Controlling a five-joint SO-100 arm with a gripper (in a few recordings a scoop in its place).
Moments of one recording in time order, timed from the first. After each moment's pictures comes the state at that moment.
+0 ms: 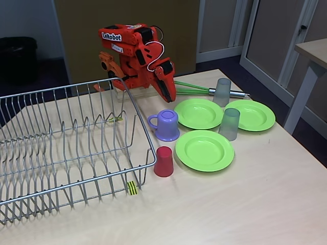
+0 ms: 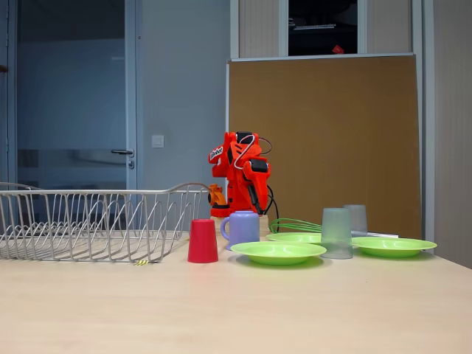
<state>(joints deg) -27.7 189.7 179.6 68.8 -11.3</state>
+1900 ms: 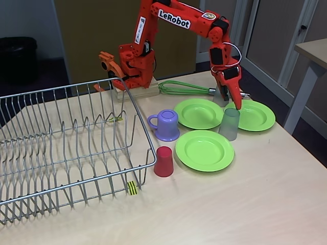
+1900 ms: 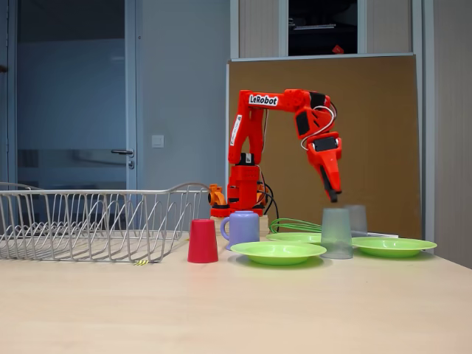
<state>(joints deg) -45.0 78.5 87.9 65.9 41.8</state>
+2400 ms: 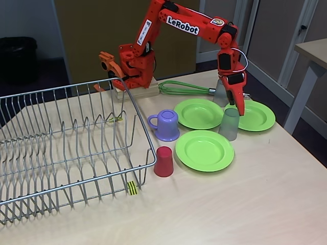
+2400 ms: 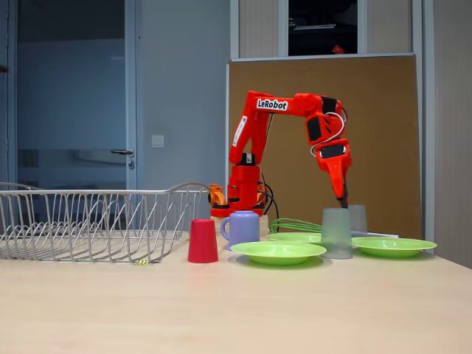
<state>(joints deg) -45.8 68.9 78.2 66.6 51.4</state>
